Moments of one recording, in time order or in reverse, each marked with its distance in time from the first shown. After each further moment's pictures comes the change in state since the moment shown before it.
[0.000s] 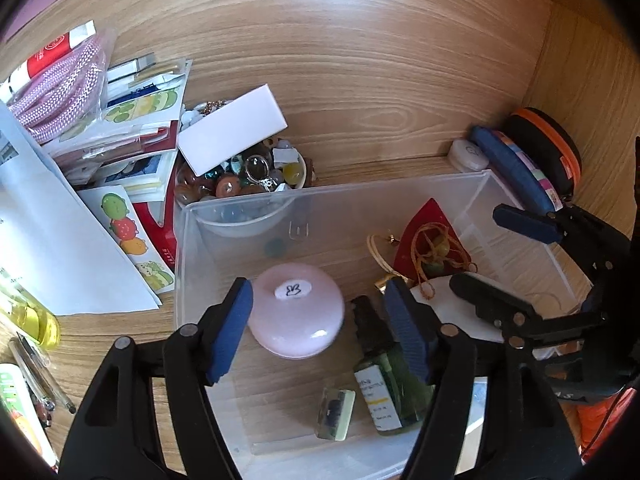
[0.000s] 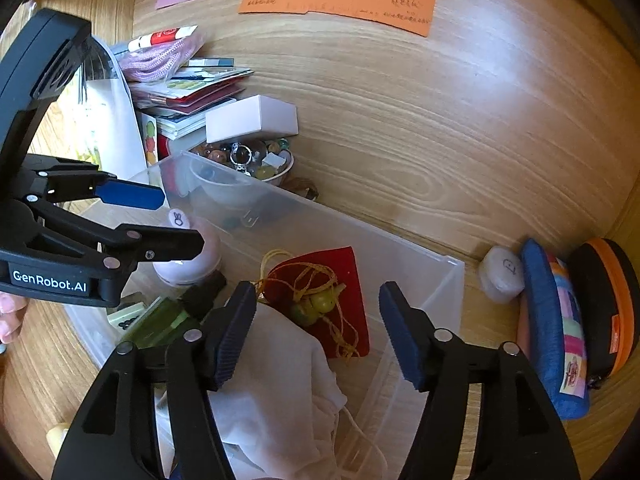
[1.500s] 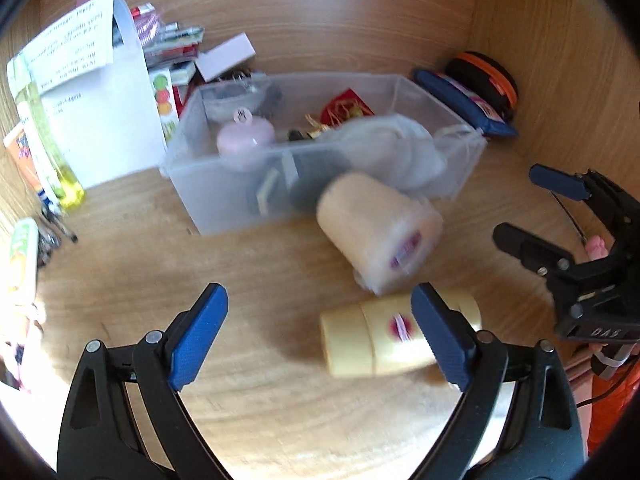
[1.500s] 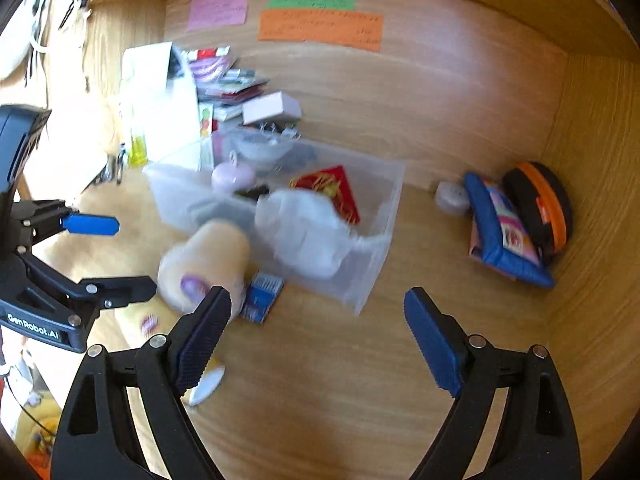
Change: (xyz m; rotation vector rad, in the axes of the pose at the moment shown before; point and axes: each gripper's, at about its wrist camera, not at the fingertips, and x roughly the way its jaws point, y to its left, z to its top) left arm -0.088 -0.065 -0.151 0.014 0.007 0.032; right arm -0.128 0.031 -0.103 0.065 -0.031 -0.048
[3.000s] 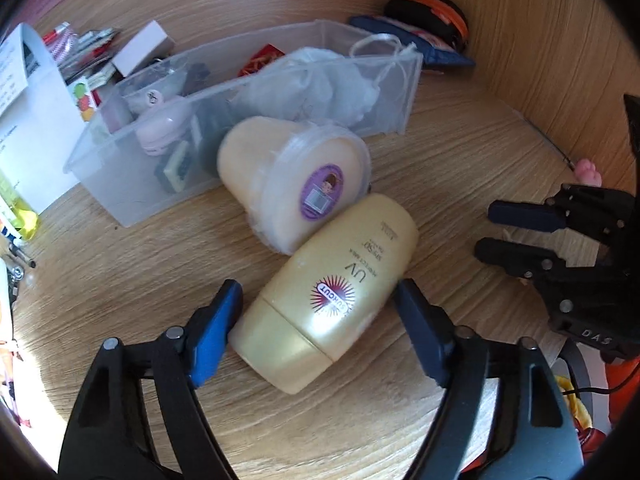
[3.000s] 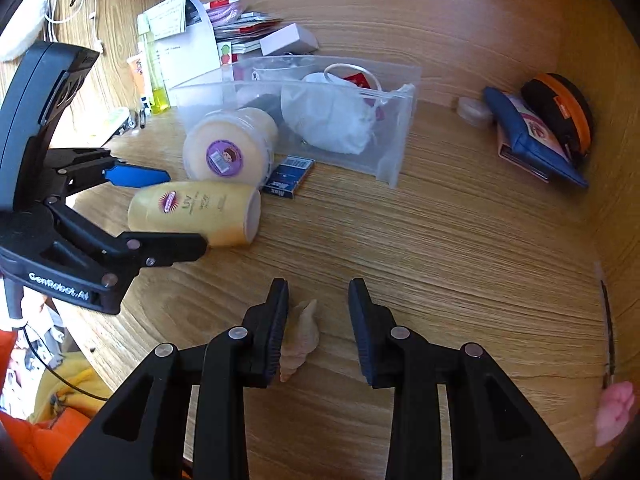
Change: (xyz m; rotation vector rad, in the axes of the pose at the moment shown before) left arm 0.031 -0.044 -0.012 0.198 0.091 -0.048; right arm 0.003 0.002 -0.073 0.079 0.130 0.111
